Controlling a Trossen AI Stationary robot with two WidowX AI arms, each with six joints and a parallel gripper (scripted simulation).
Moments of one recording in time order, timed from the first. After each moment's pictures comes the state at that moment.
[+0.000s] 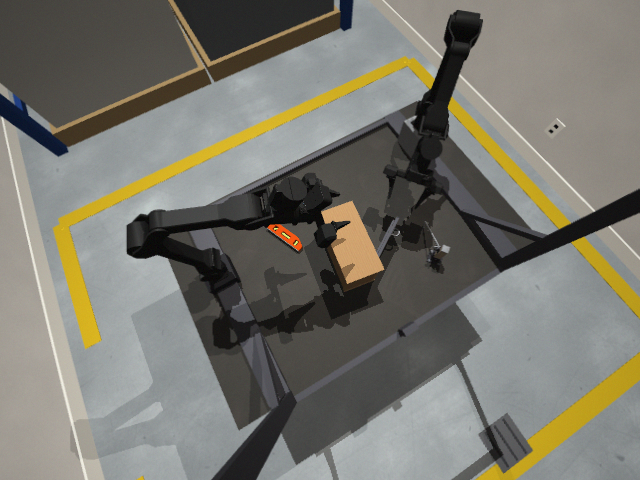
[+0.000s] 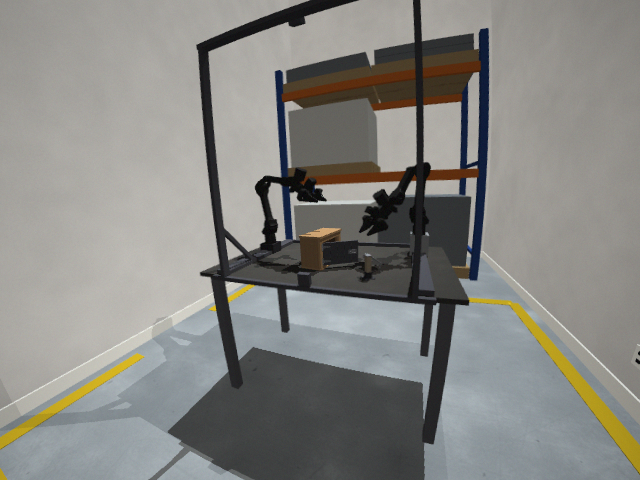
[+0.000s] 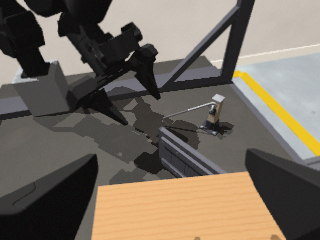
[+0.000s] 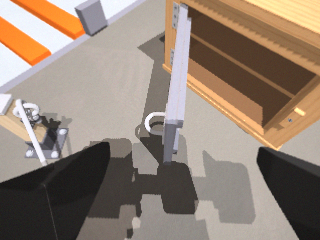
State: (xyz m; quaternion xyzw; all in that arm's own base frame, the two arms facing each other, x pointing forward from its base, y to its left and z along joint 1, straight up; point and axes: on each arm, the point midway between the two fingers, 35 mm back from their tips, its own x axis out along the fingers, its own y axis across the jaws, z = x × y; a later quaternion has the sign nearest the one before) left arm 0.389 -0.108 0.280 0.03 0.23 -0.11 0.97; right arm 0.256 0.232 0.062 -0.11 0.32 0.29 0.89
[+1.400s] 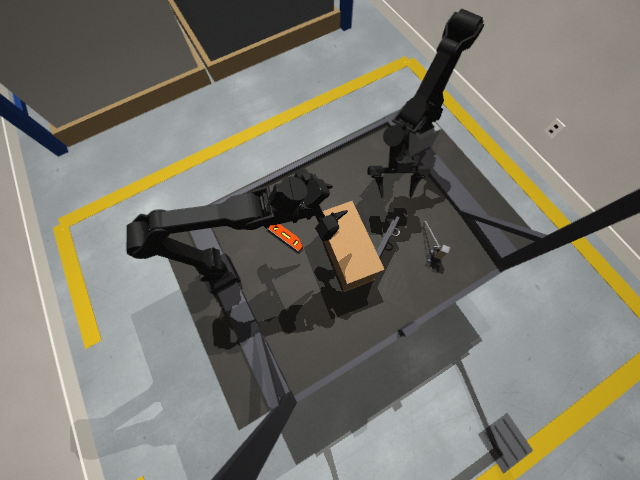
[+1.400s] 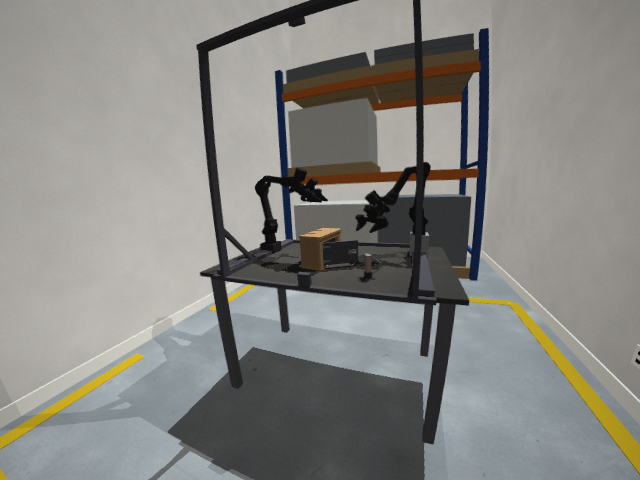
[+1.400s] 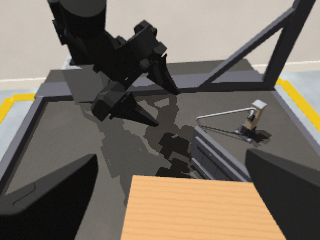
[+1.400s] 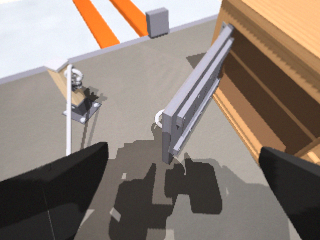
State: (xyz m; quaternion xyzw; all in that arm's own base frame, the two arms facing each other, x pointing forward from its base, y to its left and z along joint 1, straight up) left arm 0.391 -0.083 0.278 0.01 0.24 -0.02 0.97; right arm 0.269 0.198 0.067 -0.15 0.26 0.48 0.82
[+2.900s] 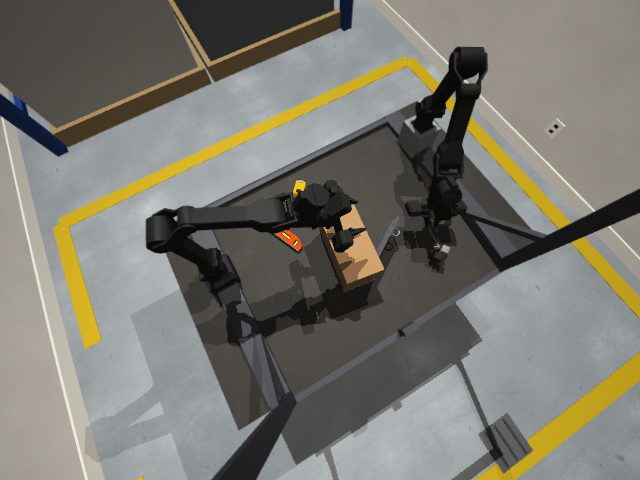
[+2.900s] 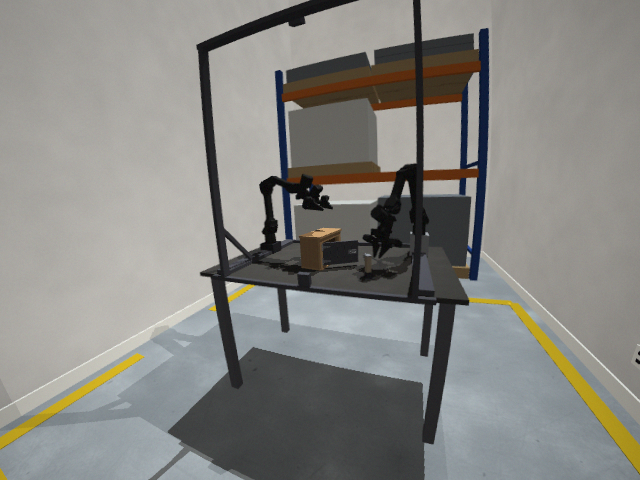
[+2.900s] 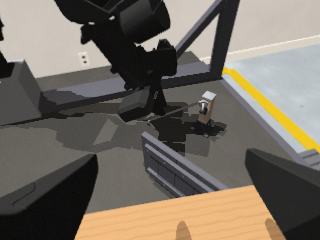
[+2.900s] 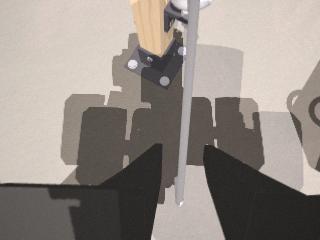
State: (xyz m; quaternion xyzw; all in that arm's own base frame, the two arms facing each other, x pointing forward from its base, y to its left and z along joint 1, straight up) left arm 0.430 -0.133 0.240 0.03 0.23 -0.14 0.96; right arm 0.189 0.329 -0.023 -0.26 0.42 0.46 0.73
